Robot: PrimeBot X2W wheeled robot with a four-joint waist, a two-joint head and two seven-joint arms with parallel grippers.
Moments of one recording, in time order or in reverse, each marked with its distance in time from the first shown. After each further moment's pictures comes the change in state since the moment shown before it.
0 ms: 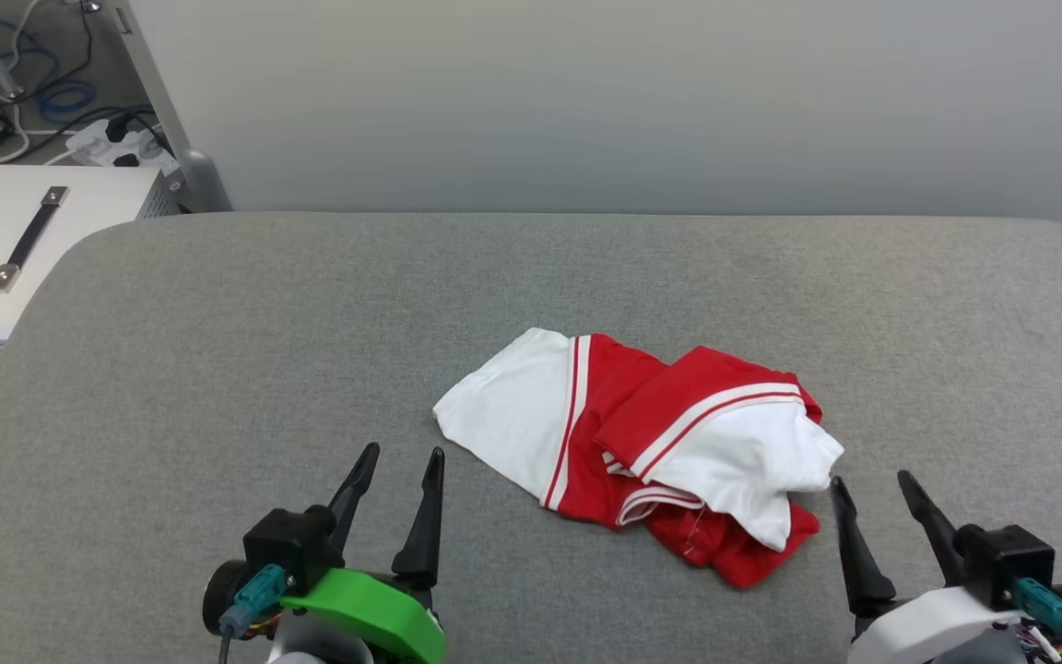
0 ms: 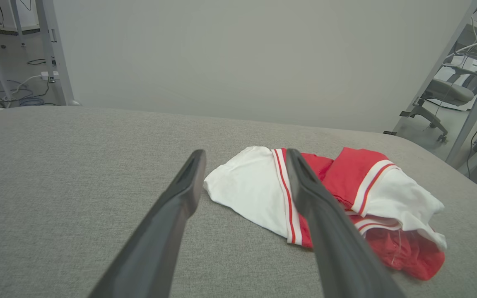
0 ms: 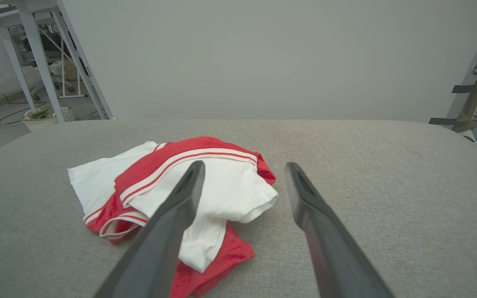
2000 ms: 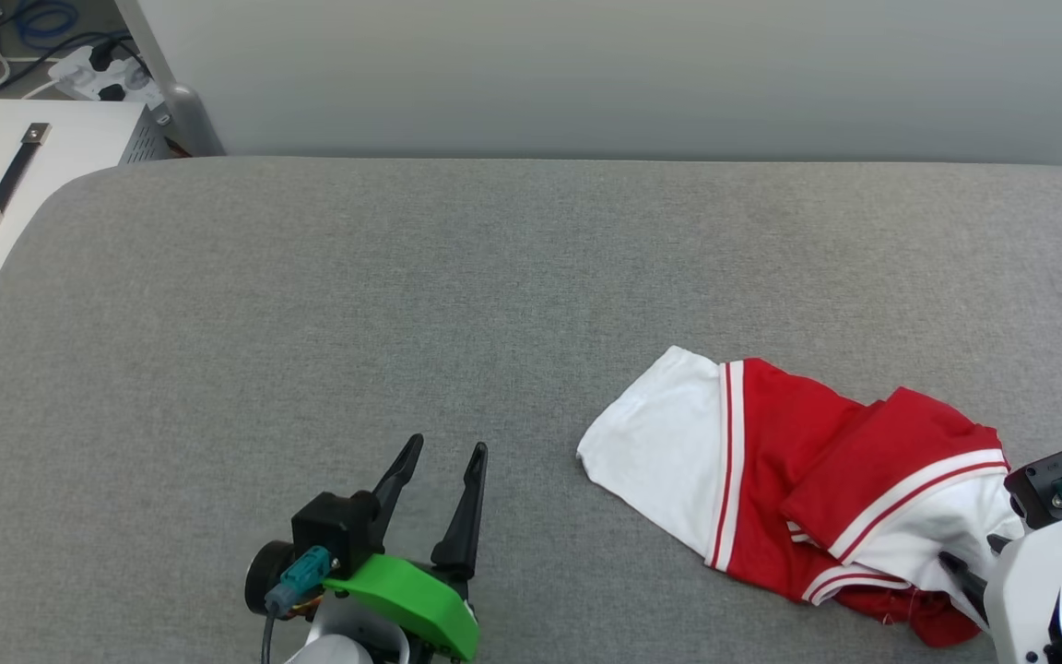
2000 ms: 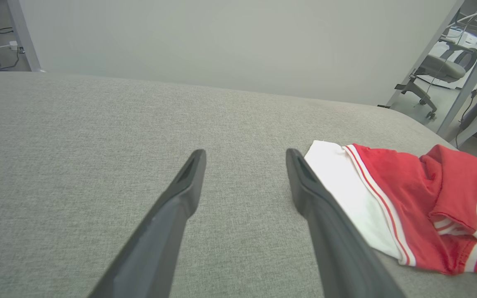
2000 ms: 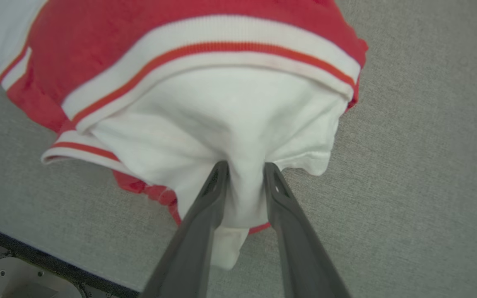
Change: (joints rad) left arm -0.048 -0.101 0.039 0.098 0.100 -0.092 0.000; right arm -0.111 -0.532 0.227 -0.021 0.324 0.000 0.747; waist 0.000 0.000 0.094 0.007
